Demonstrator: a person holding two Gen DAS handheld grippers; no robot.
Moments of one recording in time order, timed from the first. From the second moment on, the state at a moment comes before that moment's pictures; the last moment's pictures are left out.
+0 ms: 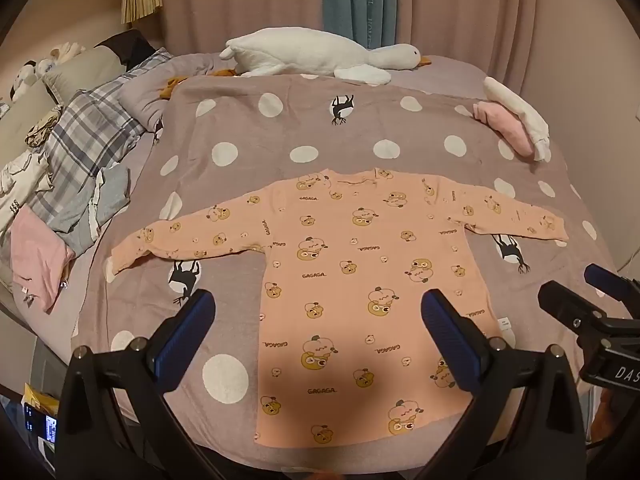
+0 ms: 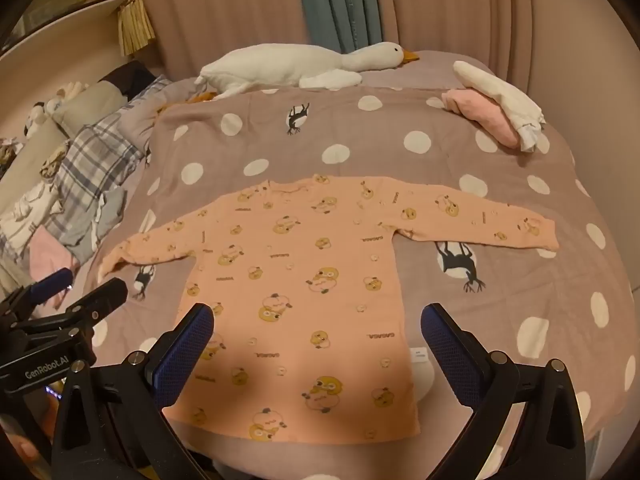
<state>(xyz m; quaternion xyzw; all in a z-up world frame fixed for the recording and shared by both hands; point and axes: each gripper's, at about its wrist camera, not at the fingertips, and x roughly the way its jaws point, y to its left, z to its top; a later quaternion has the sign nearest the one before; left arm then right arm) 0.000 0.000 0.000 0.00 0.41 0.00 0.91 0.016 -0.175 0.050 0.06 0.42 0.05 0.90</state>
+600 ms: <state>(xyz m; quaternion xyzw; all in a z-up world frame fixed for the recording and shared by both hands) -0.005 0.003 -0.001 0.01 0.40 0.00 0.91 0.015 -0.169 0.053 0.06 0.42 0.05 0.90</state>
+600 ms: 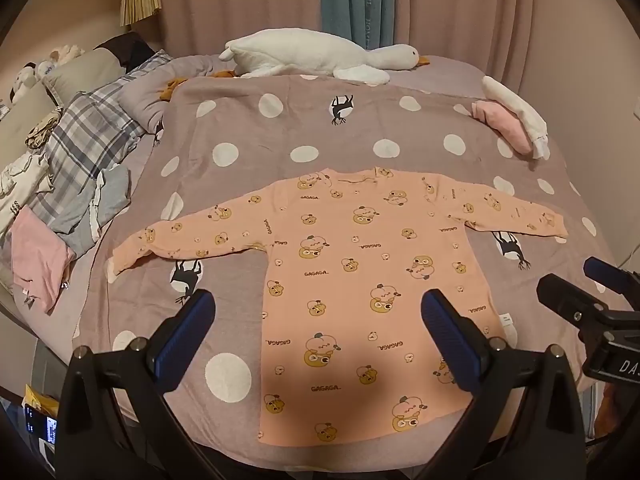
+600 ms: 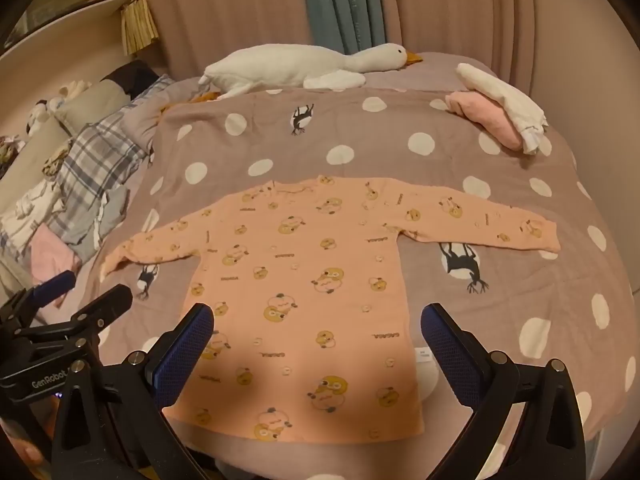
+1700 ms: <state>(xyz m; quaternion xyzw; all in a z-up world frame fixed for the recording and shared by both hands) -0.007 0.003 -0.005 0.01 0.41 -0.01 0.91 0.013 -0.170 0.054 0.06 0.42 0.05 0.90</state>
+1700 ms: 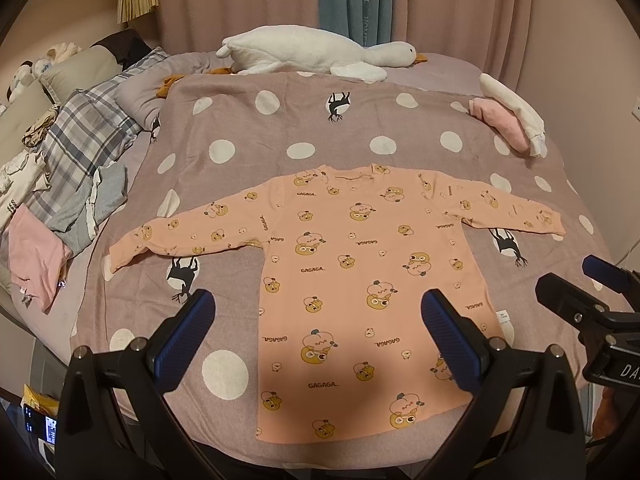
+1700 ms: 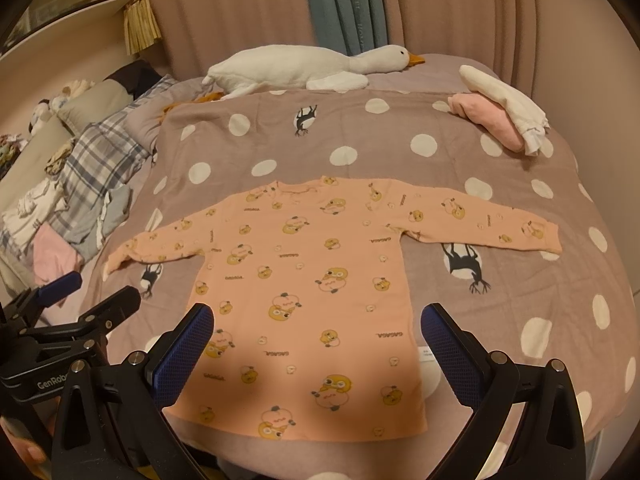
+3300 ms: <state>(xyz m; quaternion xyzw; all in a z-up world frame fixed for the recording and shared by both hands) -0.011 0.001 -0.010 0.01 0.41 -0.01 0.91 0.016 -0.173 0.050 0.06 0.42 0.06 0.90</state>
